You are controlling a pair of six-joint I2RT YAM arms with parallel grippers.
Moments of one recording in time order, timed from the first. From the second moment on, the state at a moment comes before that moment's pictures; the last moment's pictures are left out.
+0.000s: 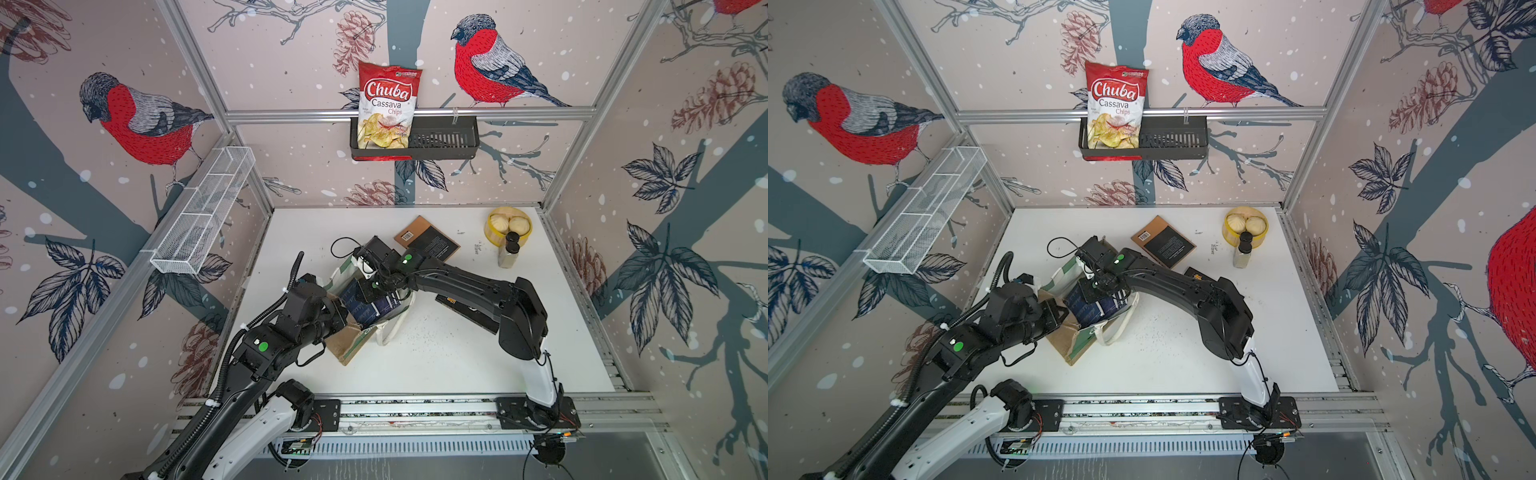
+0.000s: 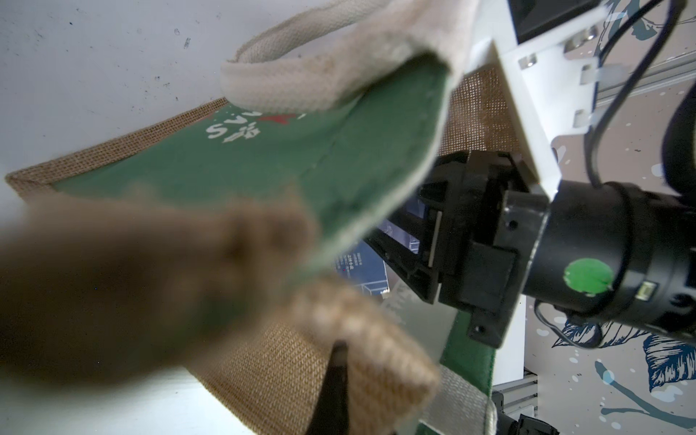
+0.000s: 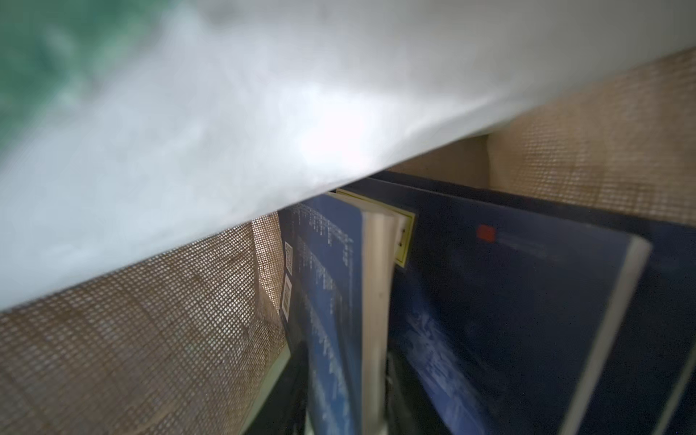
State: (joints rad) left arm -0.54 0.69 0.82 -0.89 0.06 -0.93; right arm 1.05 2.08 1.86 -0.76 -0.22 0.44
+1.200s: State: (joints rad) left arm -0.53 0.68 0.86 -0.95 0.00 -0.92; right arm 0.94 1.76 1.89 -0.92 -0.18 0.43
